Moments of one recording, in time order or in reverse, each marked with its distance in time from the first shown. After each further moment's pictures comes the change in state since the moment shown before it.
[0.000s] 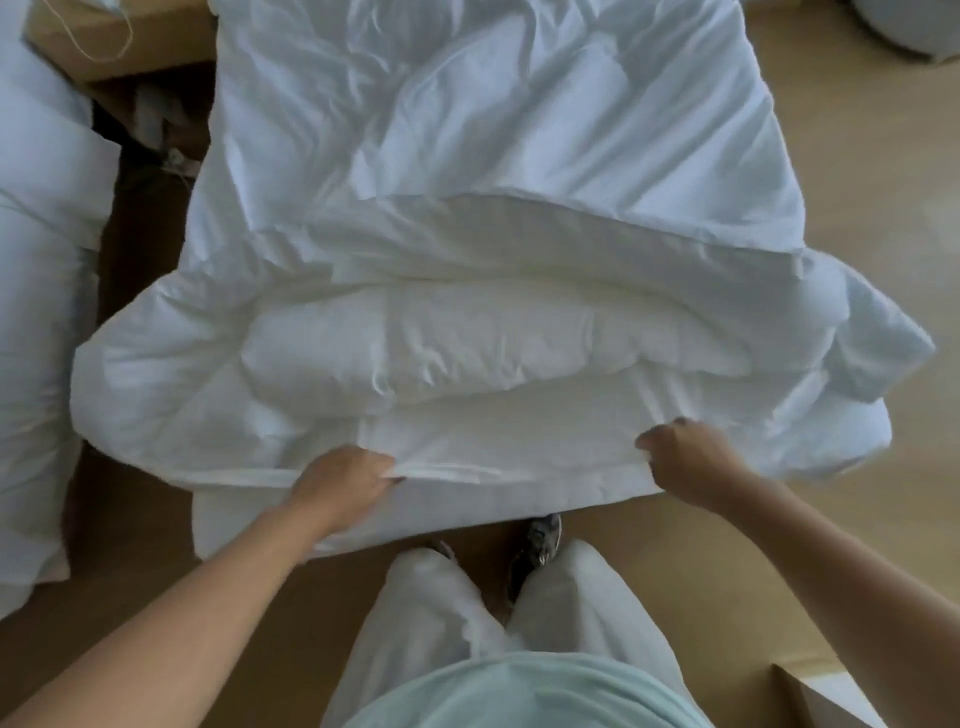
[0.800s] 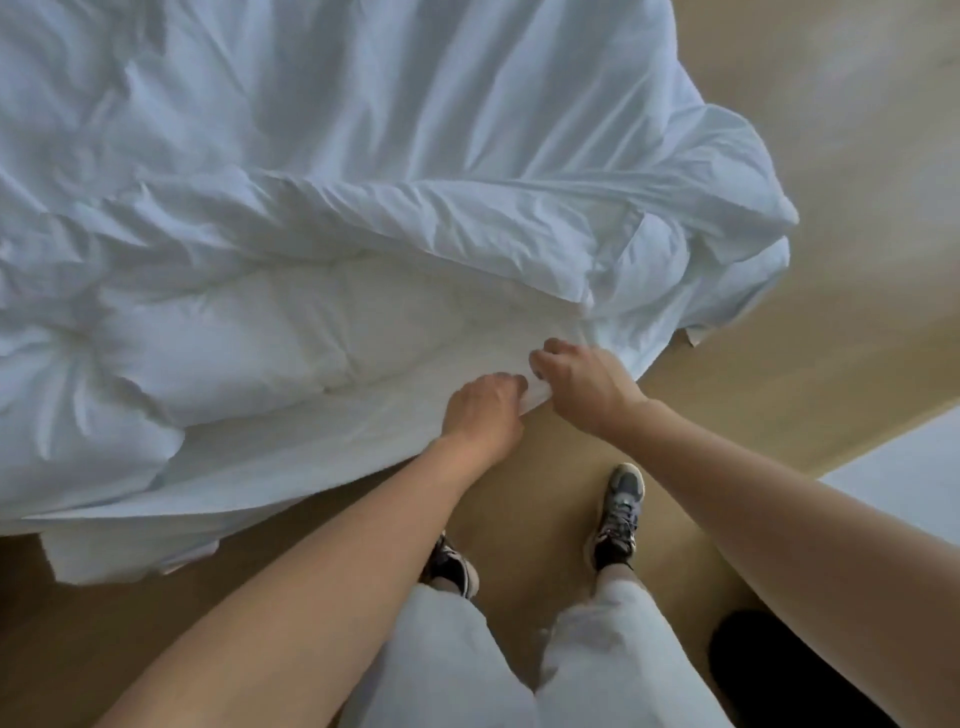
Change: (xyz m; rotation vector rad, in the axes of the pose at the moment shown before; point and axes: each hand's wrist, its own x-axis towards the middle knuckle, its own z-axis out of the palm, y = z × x) left_hand 0.097 0.259 0.151 -0.052 -0.021 0.155; right_hand -0.016 0.017 0.148 0.198 0.297 -0.104
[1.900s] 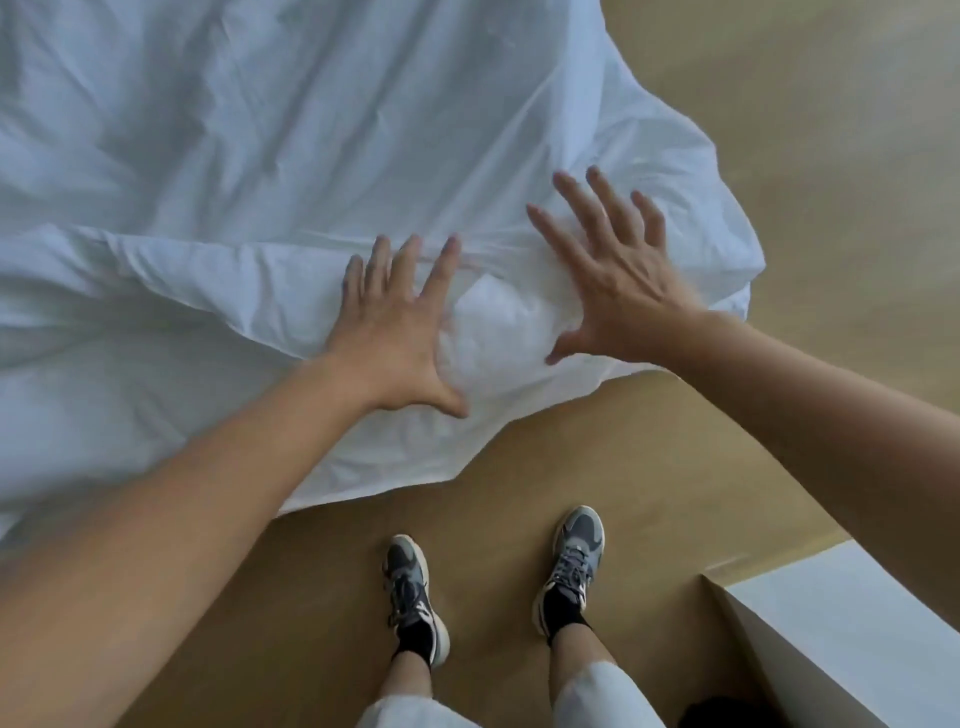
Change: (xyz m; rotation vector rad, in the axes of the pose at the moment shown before) left_hand 0.164 0.129 -0.063 0.403 0.017 -0.025; right_hand 0.048 0.298 -0.051 -0.125 0.285 -0.109
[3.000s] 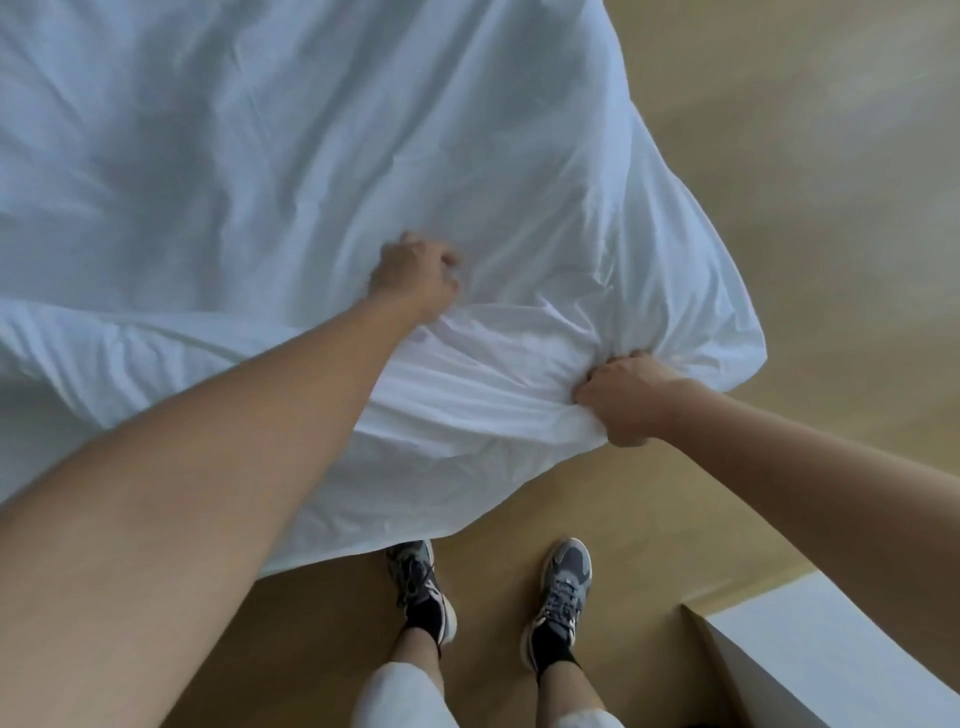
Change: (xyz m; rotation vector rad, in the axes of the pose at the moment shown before) left_hand 0.159 -0.070 0.015 -0.439 0.070 -0.232; right_hand 0.032 -0.025 0.021 -0.258 -0.977 -0.064
